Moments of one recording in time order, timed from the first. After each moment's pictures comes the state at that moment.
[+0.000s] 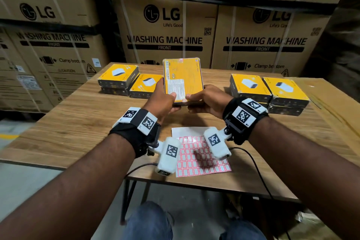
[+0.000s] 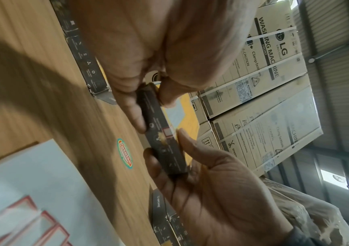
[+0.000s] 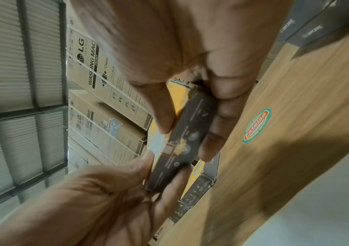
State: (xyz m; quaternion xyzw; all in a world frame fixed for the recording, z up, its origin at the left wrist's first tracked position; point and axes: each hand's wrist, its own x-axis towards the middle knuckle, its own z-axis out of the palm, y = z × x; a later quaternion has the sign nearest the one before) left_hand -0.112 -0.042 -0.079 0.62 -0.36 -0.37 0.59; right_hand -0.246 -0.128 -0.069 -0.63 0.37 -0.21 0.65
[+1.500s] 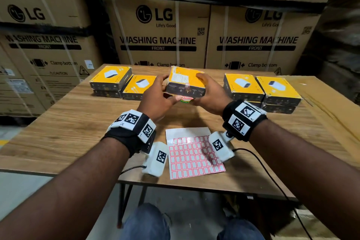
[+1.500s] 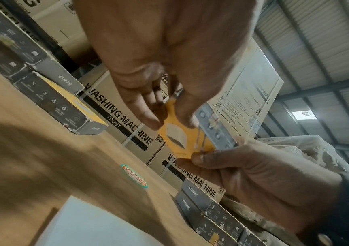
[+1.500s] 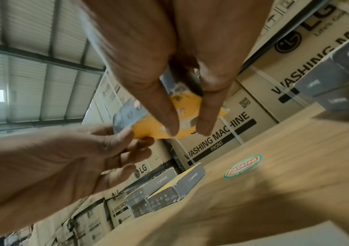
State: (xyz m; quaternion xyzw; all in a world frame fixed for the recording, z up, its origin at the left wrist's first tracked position) left_hand -0.110 -0.041 -0.078 0.68 -0.52 -0.17 0.50; right_hand -0.262 -0.148 -0.078 -0.82 0.39 -0.28 0.31
